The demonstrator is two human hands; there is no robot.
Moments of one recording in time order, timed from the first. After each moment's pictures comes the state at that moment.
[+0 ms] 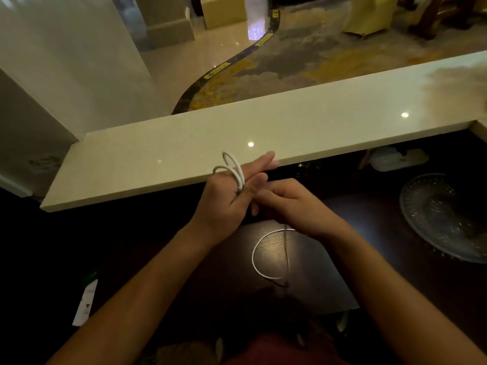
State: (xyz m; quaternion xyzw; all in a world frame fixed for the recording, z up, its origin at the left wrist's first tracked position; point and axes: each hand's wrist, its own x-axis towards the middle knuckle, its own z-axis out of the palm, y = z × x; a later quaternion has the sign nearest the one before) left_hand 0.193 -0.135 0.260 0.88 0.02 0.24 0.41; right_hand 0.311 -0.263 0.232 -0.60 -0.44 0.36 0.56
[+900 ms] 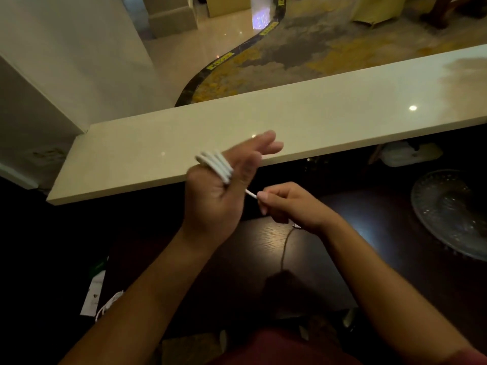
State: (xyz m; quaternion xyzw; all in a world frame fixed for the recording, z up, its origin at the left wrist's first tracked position) left_hand 0.182 -0.144 0.284 0.79 0.02 0.39 0.47; right_hand 0.322 -0.242 0.188 -0.56 -0.42 0.46 0.55
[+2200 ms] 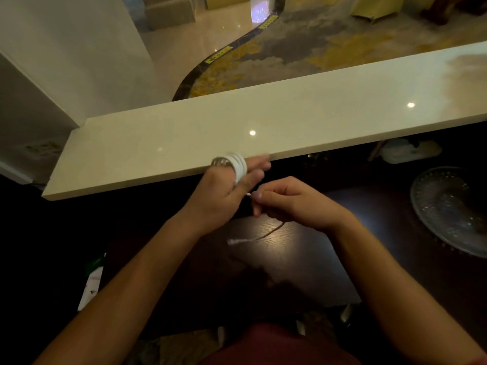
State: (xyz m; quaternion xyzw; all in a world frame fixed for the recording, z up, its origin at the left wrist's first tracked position) left_hand 0.180 -0.100 0.256 0.90 0.09 0.15 0.41; right_hand 0.311 -0.246 0.221 -0.59 -0.45 0.45 0.49
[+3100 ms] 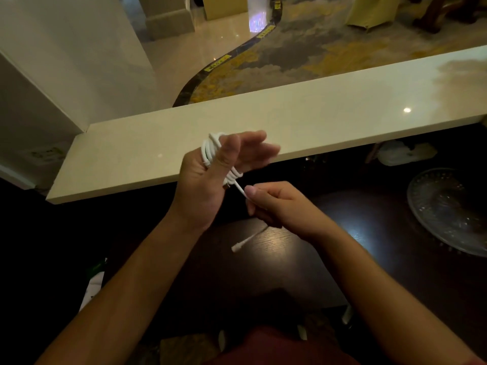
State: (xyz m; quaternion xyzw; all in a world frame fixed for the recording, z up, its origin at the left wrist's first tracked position) left_hand 0.172 -0.122 0.289 0.66 0.02 0.26 0.70; right_hand 0.281 -0.243 0.223 -0.57 -0.40 0.43 0.58
